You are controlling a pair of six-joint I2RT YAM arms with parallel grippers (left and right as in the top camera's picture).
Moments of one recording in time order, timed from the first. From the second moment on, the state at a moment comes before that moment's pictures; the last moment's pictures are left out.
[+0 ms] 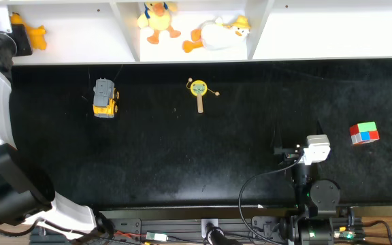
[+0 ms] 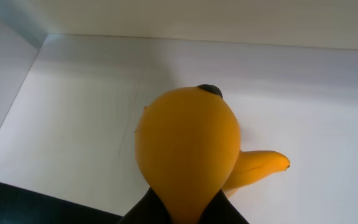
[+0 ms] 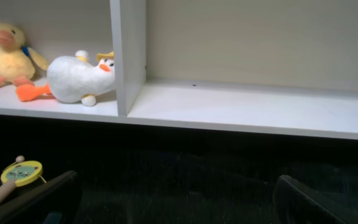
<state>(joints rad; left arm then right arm) 0.41 1.81 1.53 -0.39 0.08 0.23 0.01 0.01 0.02 -0.02 -0.04 -0.03</state>
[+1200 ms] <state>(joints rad) 0.41 1.82 1.54 -0.36 0.09 0.21 0.01 0.01 0.02 -0.02 -0.04 -0.04</state>
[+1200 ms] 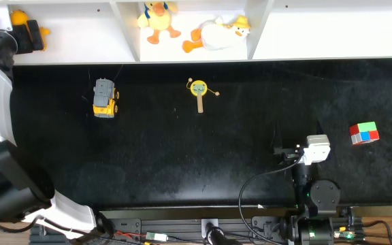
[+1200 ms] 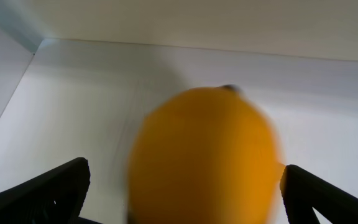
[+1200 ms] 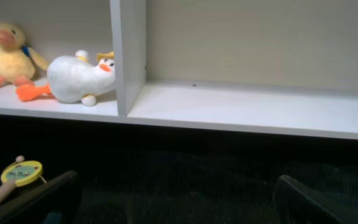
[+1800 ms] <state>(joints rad) 0.40 1.83 1.54 -0.34 0.09 0.21 0.01 0.01 0.02 -0.02 -0.04 -0.03</state>
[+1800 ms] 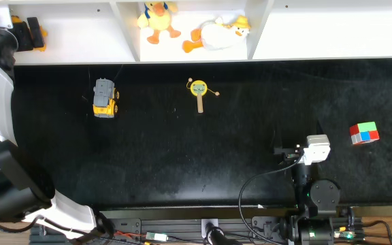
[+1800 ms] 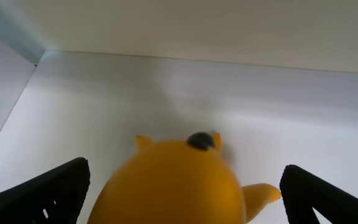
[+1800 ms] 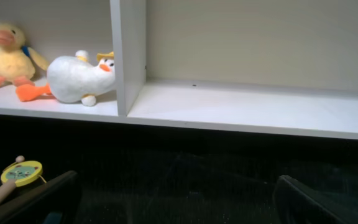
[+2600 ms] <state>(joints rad) 0.39 1.83 1.54 -0.30 0.10 0.21 0.01 0.01 0.02 -0.02 -0.04 -0.04</state>
